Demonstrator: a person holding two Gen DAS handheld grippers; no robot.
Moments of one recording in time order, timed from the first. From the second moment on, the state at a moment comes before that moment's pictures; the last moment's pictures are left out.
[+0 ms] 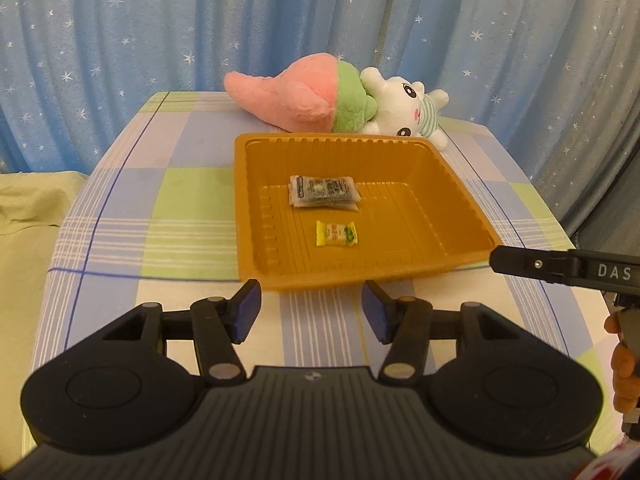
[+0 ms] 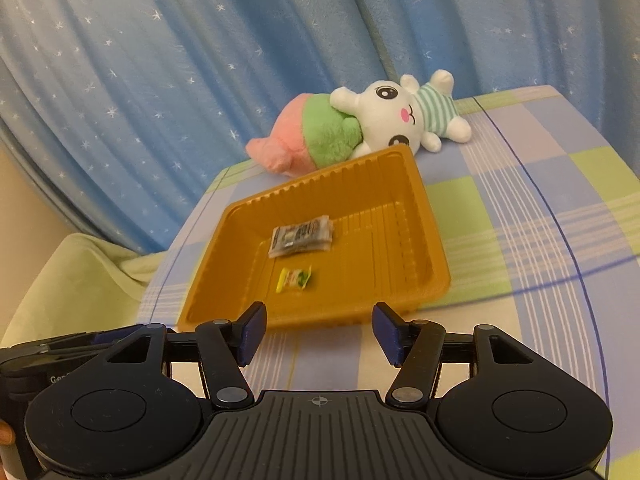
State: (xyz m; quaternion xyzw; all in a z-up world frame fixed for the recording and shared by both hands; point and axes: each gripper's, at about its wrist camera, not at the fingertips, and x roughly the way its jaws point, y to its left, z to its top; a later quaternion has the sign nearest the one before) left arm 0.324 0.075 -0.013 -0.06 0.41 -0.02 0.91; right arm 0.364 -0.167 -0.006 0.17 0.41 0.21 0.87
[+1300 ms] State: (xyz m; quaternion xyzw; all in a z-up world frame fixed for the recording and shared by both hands) left arm 0.191 0.043 -0.059 -0.07 0.50 -0.07 0.86; right arm 0.207 -0.164 -0.051 0.12 0.50 0.20 0.84
